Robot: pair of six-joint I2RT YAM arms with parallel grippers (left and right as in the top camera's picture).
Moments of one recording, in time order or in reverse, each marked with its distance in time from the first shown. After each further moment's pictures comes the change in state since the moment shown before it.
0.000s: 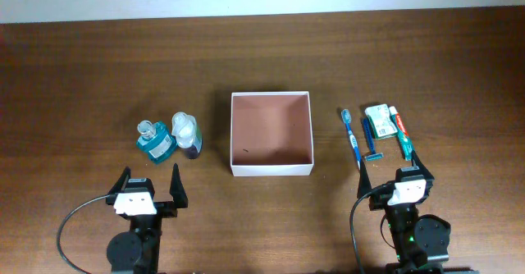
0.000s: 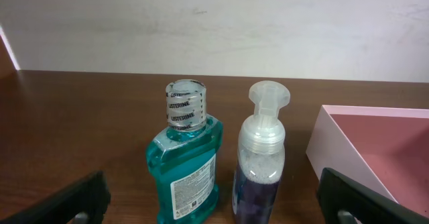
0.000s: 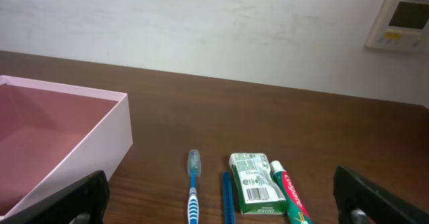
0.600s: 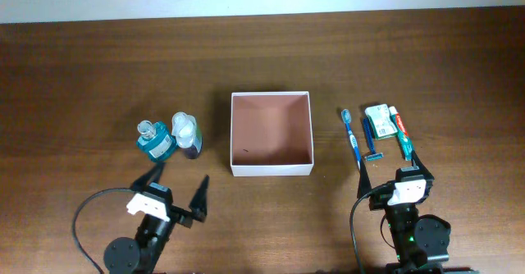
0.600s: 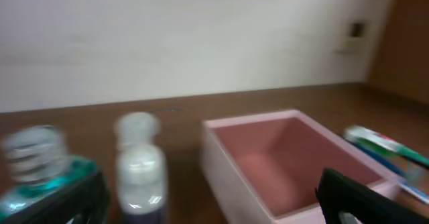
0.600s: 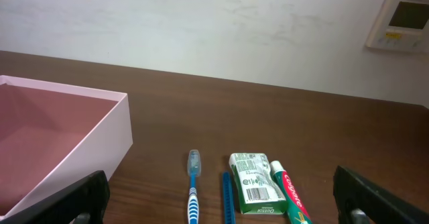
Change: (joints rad) left arm 0.000 0.000 0.020 0.066 0.440 -0.054; right arm 0.000 0.000 0.000 0.000 0.000 0.000
